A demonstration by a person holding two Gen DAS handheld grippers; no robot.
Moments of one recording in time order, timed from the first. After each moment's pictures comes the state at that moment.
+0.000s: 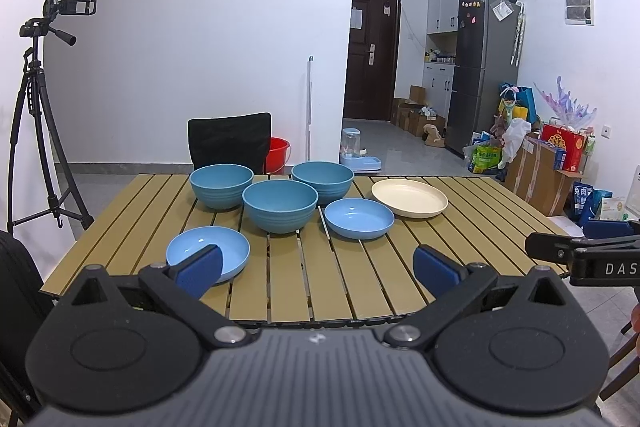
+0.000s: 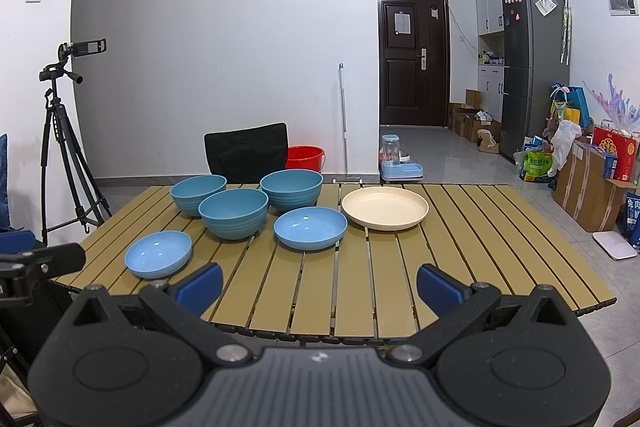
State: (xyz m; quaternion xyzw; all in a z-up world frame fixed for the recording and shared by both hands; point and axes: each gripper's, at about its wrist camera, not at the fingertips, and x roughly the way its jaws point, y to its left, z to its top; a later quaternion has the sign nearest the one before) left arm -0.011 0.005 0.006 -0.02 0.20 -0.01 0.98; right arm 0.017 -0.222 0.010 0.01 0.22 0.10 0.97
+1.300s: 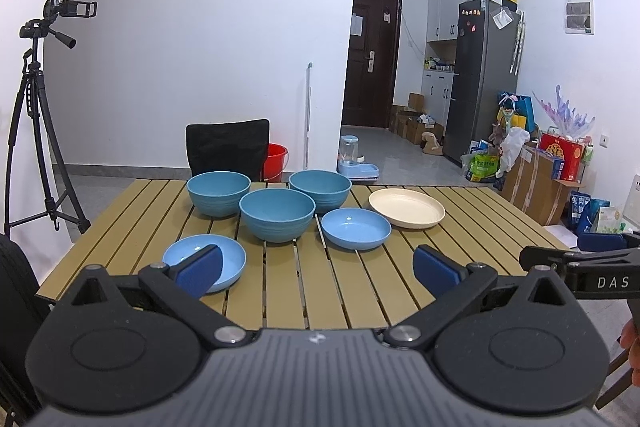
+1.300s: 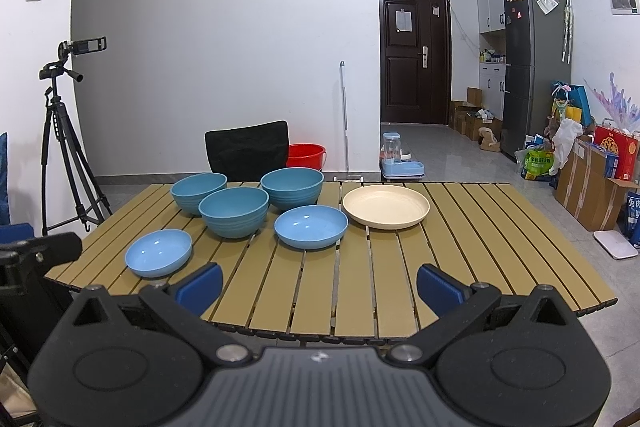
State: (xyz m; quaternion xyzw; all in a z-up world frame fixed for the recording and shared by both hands) left arm -0.006 0.006 0.012 -0.03 0.19 -0.02 0.98; right arm 0.018 -0.220 0.018 0.01 0.22 0.10 0.97
